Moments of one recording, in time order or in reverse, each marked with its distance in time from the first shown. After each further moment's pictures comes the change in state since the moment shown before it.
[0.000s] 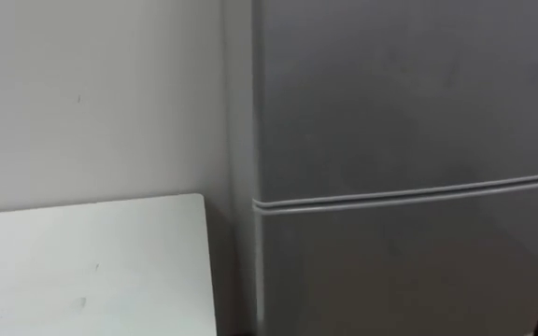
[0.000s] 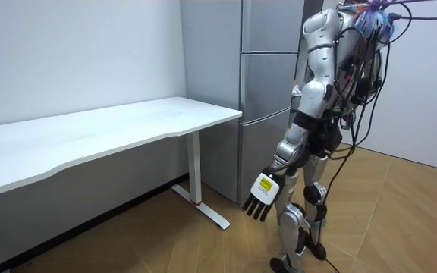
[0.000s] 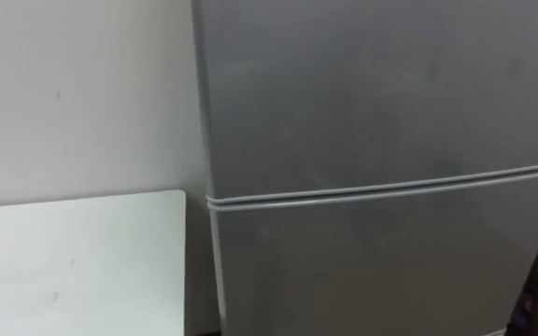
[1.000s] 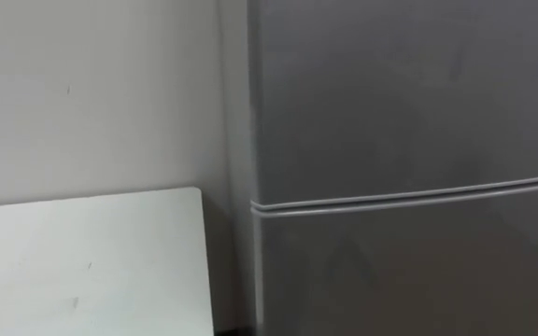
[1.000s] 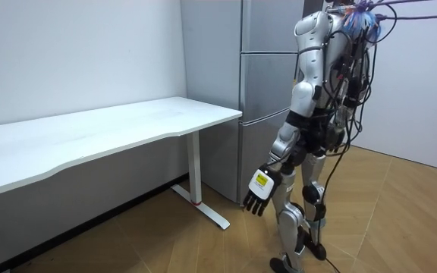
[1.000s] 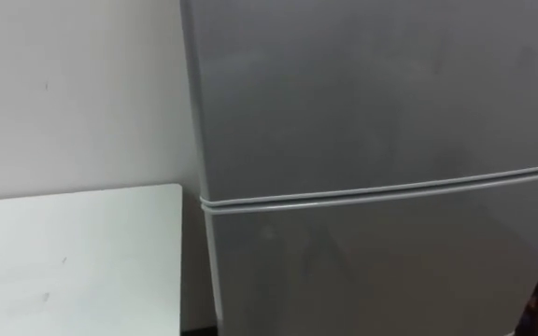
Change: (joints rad) left arm -0.085 -0.019 -0.043 0.041 0.126 0.011 0.012; right arm -0.032 0.049 0.228 0.400 -0.412 0.093 0.365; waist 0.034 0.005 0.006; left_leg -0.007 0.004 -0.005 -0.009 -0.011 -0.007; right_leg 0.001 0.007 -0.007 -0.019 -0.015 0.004
